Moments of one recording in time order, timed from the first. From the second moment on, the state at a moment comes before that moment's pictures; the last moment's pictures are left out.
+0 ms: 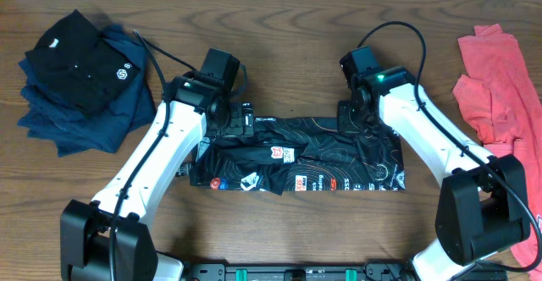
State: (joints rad) left arm -0.34 1.60 1.25 -1.01 -0.01 -0.38; right arm 0.36 1.78 1.29 -0.96 0.02 0.41
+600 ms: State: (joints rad) left arm -0.34 1.60 1.25 -1.01 -0.01 -0.38; right arm 0.37 1.78 1.29 -0.97 -0.22 0.20
